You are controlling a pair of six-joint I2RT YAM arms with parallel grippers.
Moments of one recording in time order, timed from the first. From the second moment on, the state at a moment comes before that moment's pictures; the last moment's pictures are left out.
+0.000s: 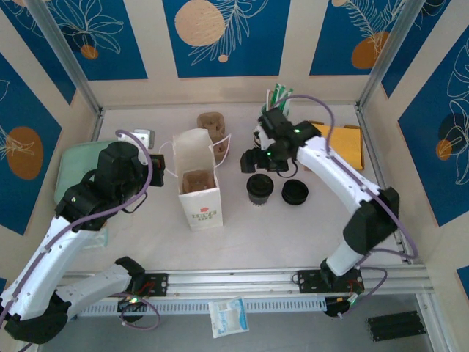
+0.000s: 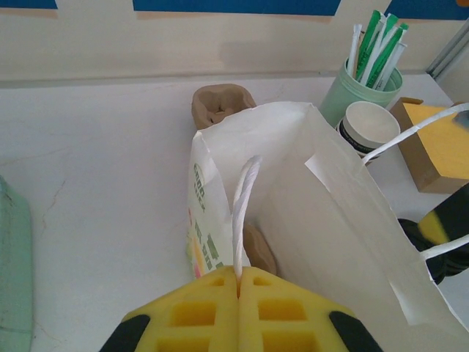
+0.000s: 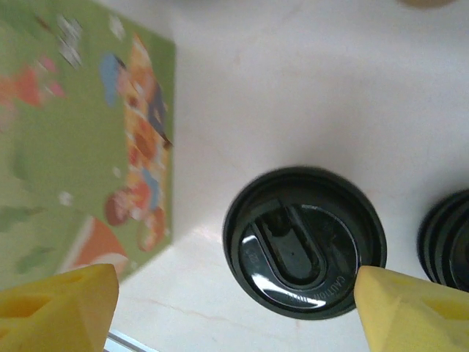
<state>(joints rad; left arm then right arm) -0.61 0.91 1.28 -0.89 -0.24 -0.33 0.57 1.65 1.58 -1.16 -0.15 0.37</state>
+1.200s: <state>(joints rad) -0.61 0.89 1.26 -0.88 -0.23 -0.33 0.64 1.90 1.69 -1.35 0.04 0.29</state>
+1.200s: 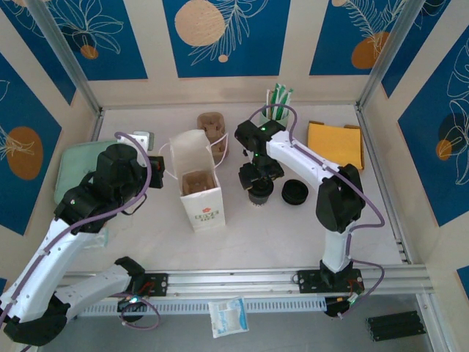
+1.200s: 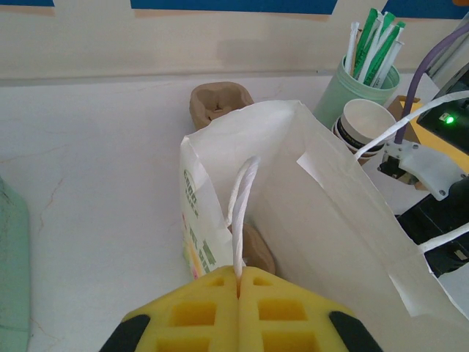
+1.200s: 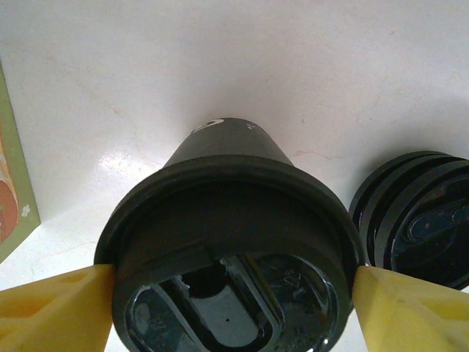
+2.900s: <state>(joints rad) -0.61 0.89 1.25 -0.88 -0.20 -0.34 0.64 1.76 1.96 -1.41 0.08 0.31</state>
